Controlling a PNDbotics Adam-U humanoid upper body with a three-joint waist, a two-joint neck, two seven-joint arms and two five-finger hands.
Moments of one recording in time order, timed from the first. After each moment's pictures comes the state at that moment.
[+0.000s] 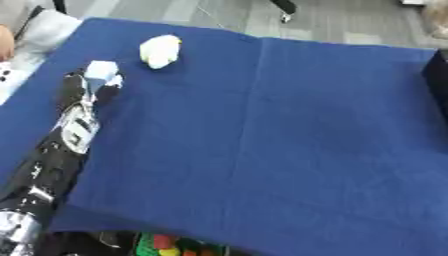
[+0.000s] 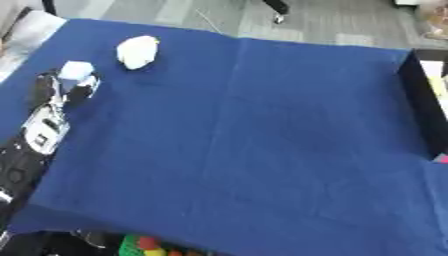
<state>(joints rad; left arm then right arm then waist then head) -0.64 0.46 0.12 -0.84 -0.68 0.39 0.31 -0.54 -0.54 -0.01 -1.63 0.36 -0.32 0.16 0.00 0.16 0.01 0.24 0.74</state>
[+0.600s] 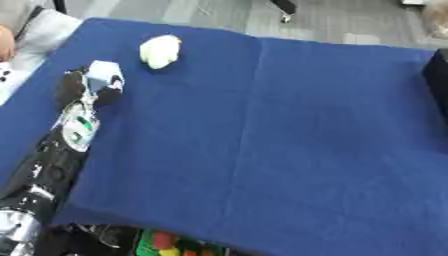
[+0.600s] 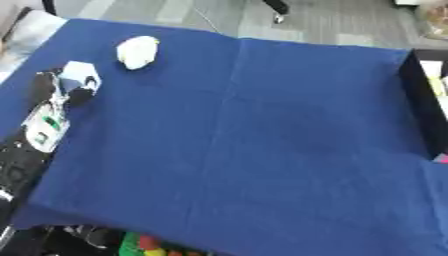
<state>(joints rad) -0.63 0.46 0.12 -0.89 -0.64 0.42 0.36 -0.54 -0.54 -0.01 -1.63 0.36 -0.32 0.17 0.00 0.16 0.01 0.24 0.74</state>
